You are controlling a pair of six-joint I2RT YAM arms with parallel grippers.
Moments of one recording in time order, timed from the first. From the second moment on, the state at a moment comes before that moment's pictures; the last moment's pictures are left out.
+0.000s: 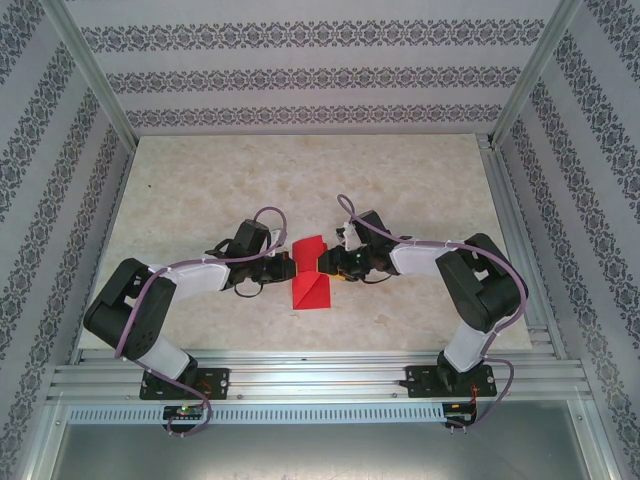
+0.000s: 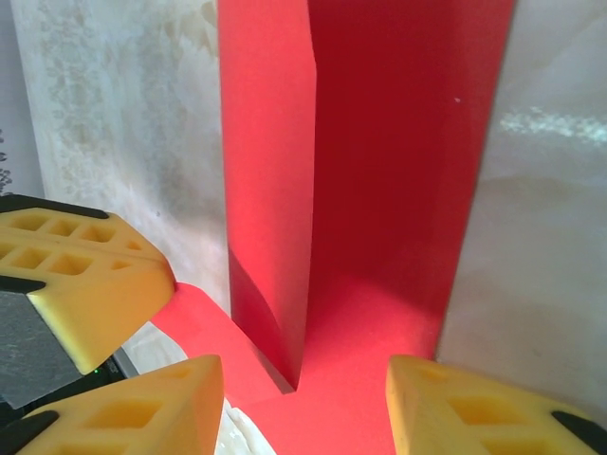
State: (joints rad) left arm -0.52 1.56 0.68 -0.01 0.48 -0.65; right arm 0.55 1.74 0.81 -0.02 -0.65 0.67
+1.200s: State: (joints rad) left arm -0.32 1.07 0.51 0.35 0.77 -1.00; right arm 0.45 1.36 0.99 -0.17 -0.75 0.68
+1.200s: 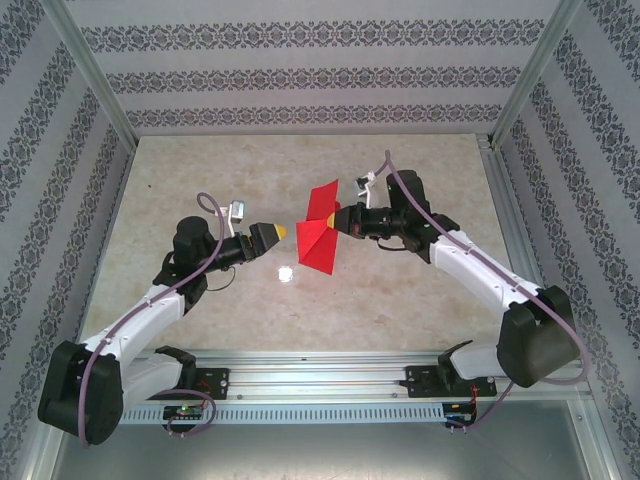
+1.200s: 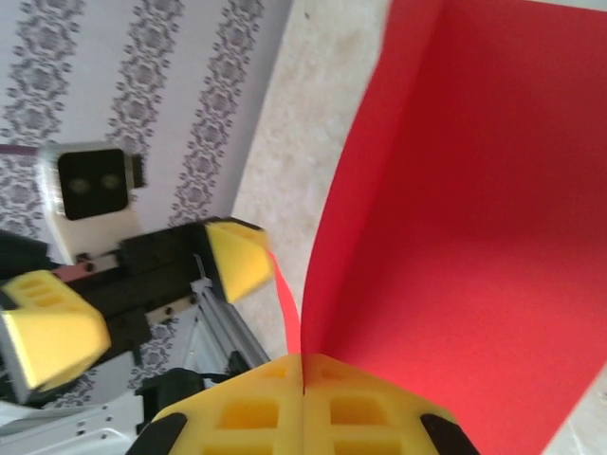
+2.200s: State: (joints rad) left arm -0.45 1.18 0.57 0.56 0.83 -1.14; right arm 0.46 1.32 1.00 -0.08 -0.86 0.84
